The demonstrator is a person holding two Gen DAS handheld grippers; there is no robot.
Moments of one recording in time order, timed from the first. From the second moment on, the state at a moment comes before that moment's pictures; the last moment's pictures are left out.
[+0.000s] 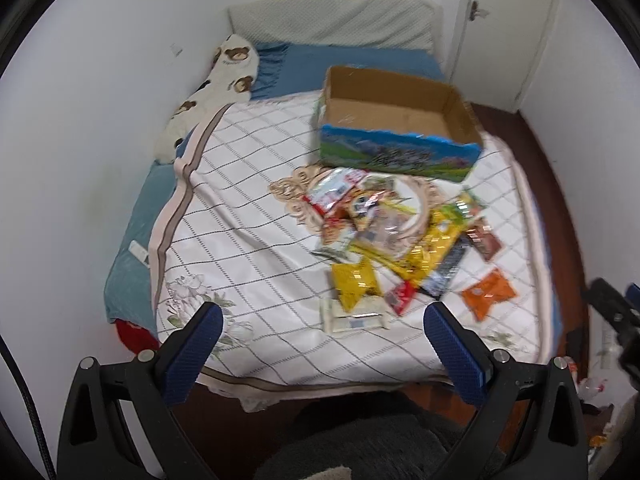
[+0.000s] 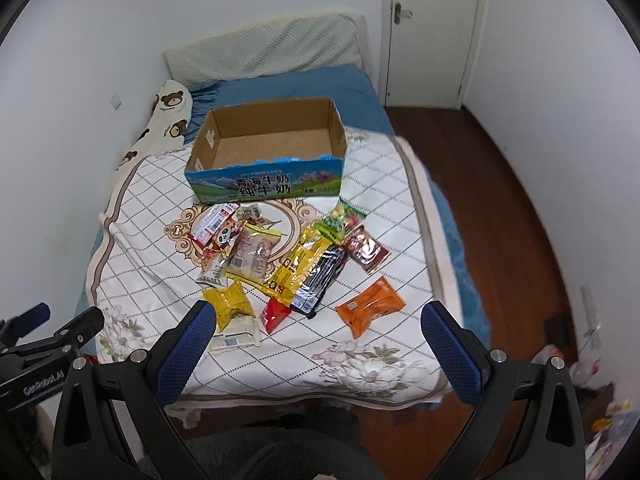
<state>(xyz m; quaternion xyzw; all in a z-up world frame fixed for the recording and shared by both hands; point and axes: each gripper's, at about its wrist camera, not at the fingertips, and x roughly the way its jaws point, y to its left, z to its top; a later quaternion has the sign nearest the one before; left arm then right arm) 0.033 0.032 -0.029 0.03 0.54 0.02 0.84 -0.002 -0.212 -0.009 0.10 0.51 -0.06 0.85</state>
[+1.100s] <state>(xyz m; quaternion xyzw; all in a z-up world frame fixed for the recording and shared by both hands) 0.248 0.019 -0.333 0.11 0.70 -0.03 0.70 0.210 -0.211 -0.396 0.20 0.70 -0.05 0.68</state>
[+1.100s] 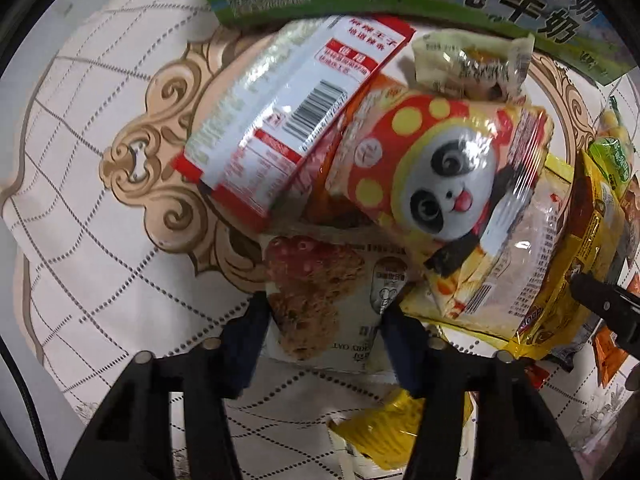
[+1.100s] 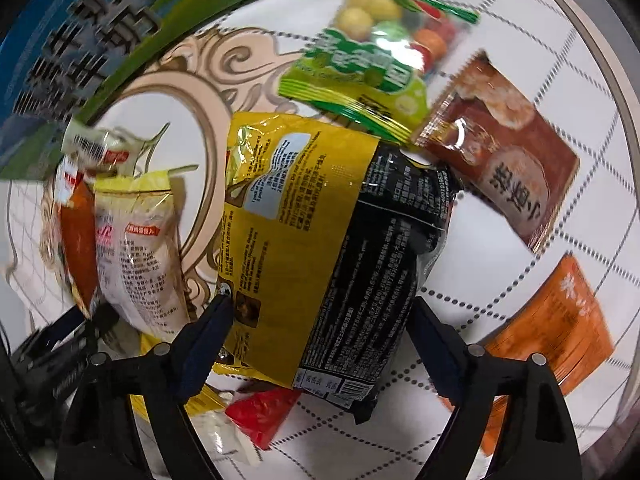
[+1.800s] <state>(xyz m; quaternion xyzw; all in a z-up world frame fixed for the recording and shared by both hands) 0.253 0.094 -0.356 0.02 0.69 0.02 0.72 0.217 -0.183 -0.467 0.11 0.74 -0.08 0.66</state>
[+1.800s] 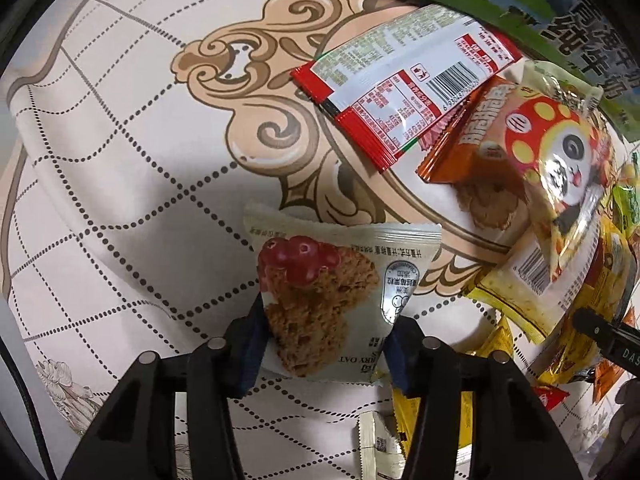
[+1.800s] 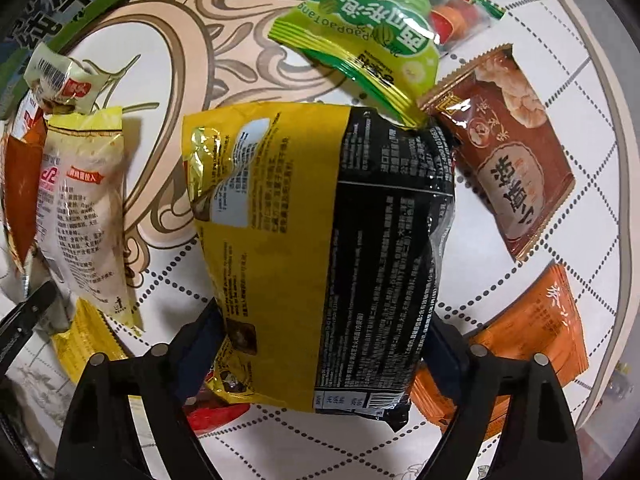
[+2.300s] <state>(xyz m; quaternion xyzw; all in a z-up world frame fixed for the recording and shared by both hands) 0.207 0.067 -0.316 0.06 0.65 0.00 0.76 0.172 -0.157 -0.421 0.10 0.71 -0.10 0.69</state>
